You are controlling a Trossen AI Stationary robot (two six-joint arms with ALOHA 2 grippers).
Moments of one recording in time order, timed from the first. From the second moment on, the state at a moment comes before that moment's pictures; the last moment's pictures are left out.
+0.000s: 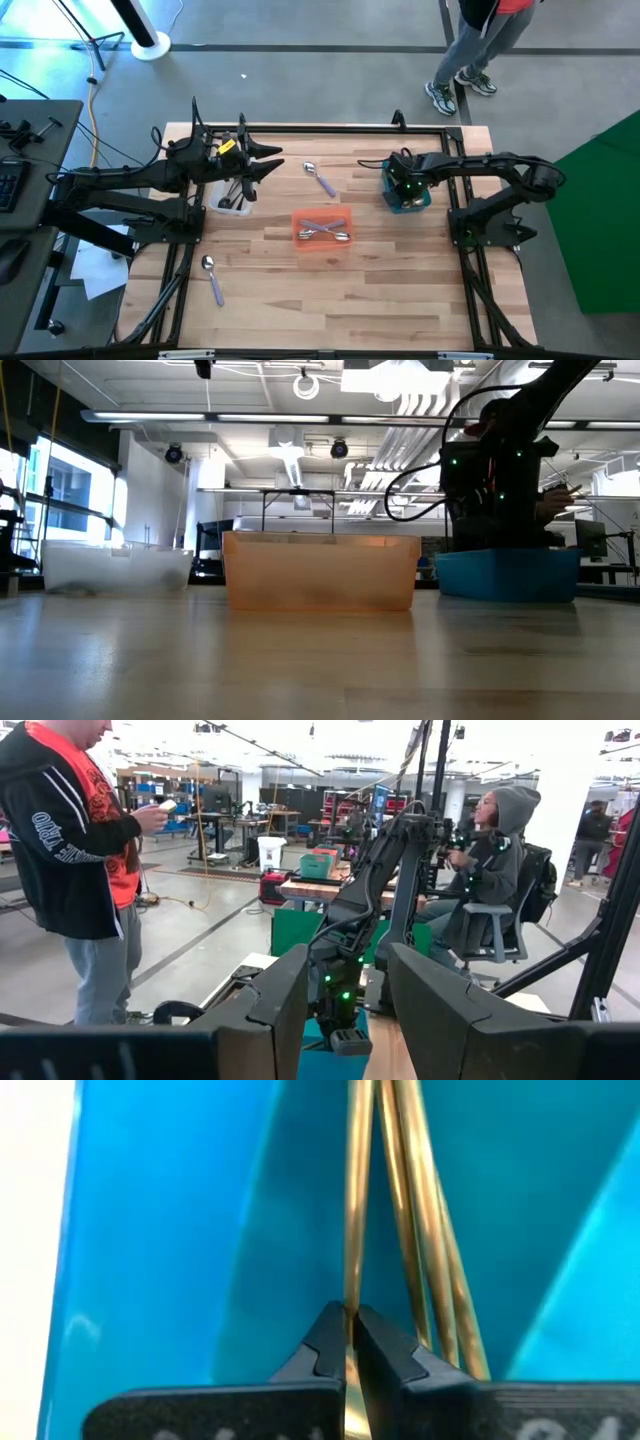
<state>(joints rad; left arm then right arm) 0.14 0.89 0.76 0.23 -0.07 -0.05 -0.47 1.42 0.66 -0.65 0.00 0.63</state>
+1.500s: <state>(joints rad) 0.14 0.89 0.76 0.23 -0.07 -0.05 -0.47 1.14 0.67 -0.74 -0.04 0.68</state>
